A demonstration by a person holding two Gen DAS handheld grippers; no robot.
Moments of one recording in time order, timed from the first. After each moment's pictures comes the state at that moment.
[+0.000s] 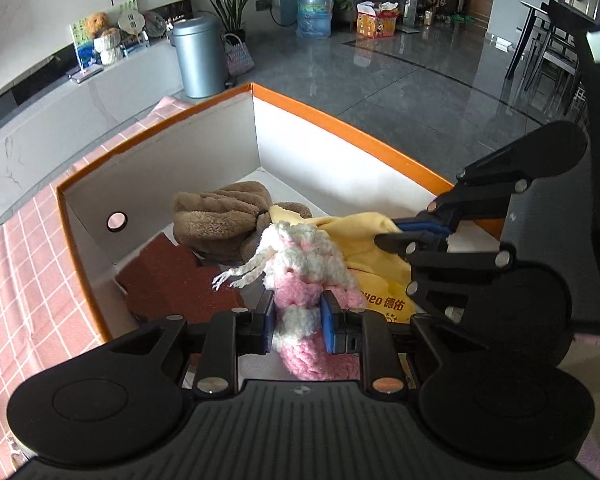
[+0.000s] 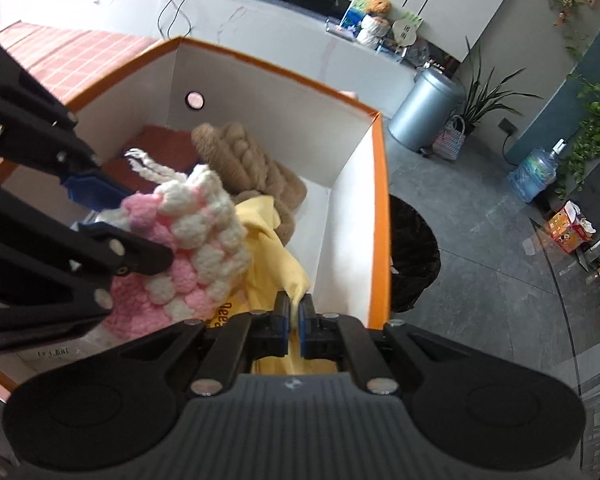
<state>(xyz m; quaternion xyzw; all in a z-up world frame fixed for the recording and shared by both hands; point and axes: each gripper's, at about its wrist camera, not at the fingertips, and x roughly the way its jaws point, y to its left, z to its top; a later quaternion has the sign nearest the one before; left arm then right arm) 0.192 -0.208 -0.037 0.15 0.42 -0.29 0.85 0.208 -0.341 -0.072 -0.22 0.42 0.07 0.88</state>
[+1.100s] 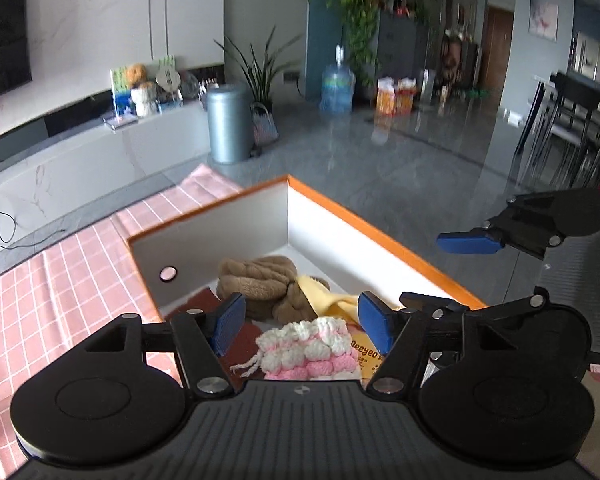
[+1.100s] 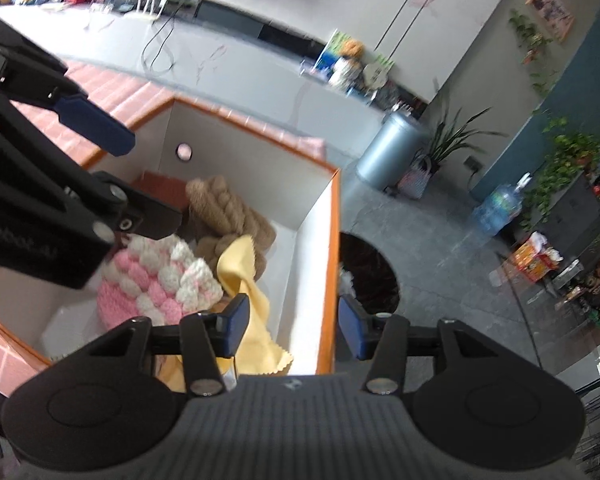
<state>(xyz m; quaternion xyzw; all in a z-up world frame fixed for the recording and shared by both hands) 0.161 -0.170 0.024 0.08 0.32 -0.28 0.90 0.161 -0.325 -0.026 -0.23 0.34 0.03 0.91</state>
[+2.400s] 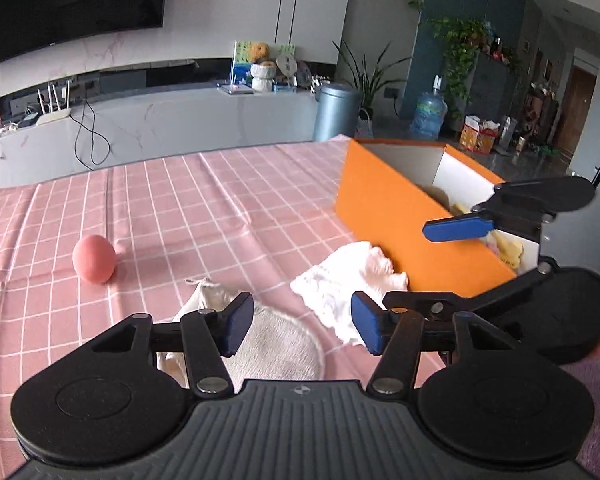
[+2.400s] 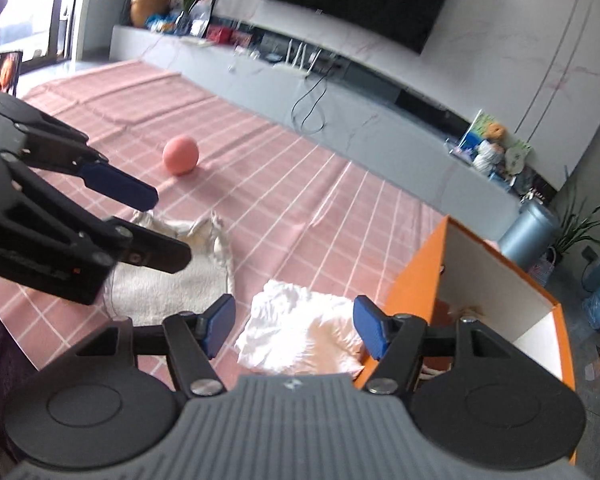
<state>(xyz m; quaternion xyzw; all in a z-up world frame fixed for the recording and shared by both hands) 0.094 0.031 -0.017 -0.01 0.33 -0.16 0.93 0.129 -0.138 -0.048 -0.24 0.30 0.25 0.89</state>
